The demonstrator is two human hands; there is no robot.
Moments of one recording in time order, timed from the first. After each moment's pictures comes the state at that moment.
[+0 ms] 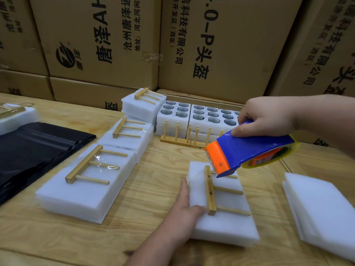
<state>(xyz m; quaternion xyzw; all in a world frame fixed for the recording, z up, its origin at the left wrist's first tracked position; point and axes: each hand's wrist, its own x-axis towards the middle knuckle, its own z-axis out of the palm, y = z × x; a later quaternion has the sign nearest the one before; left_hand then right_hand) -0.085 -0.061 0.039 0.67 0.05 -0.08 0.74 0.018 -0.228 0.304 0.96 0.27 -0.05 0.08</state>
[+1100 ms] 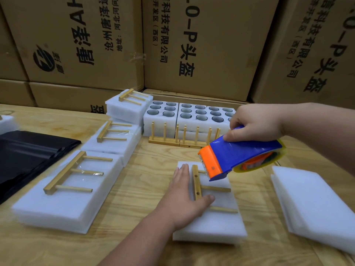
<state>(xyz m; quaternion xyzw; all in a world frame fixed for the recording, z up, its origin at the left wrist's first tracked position) -0.045 -0.070 0.051 0.89 -0.07 0.00 0.46 0.034 -0.261 0.280 0.96 0.26 -0.06 0.07</state>
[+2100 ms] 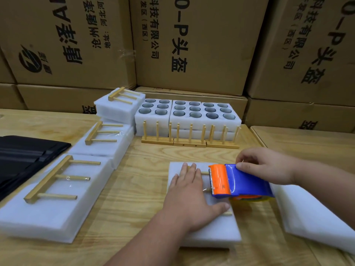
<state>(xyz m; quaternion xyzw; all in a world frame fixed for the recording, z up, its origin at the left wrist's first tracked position) -0.036 -0.112 0.069 0.97 -0.10 0.01 0.21 0.039 -0.356 0.157 0.96 0.20 -0.10 -0.19</state>
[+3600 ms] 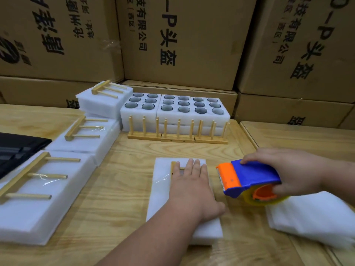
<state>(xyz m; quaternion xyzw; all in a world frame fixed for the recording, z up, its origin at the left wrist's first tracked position) -0.019 -0.168 0.085 0.99 -0.12 -0.06 0.02 0.020 -0.423 0.170 0.94 0.32 -0.07 0.06</state>
